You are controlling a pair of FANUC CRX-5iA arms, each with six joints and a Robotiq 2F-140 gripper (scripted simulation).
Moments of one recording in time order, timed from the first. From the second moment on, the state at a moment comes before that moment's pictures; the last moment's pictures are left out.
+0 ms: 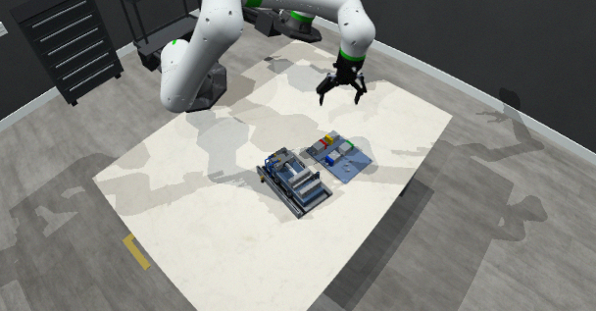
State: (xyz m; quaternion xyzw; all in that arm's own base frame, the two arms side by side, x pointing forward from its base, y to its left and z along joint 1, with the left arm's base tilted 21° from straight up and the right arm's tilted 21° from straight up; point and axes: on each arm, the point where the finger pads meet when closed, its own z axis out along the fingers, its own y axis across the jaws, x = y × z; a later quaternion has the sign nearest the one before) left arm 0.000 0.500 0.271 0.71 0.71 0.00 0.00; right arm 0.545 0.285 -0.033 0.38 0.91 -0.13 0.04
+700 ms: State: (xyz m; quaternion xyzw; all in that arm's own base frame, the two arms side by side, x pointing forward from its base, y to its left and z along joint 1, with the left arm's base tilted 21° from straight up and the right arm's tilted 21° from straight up) left arm 0.000 0.500 0.271 0.71 0.71 0.00 0.00; right arm 0.545 0.285 -0.033 0.25 0.96 -0.14 0.03
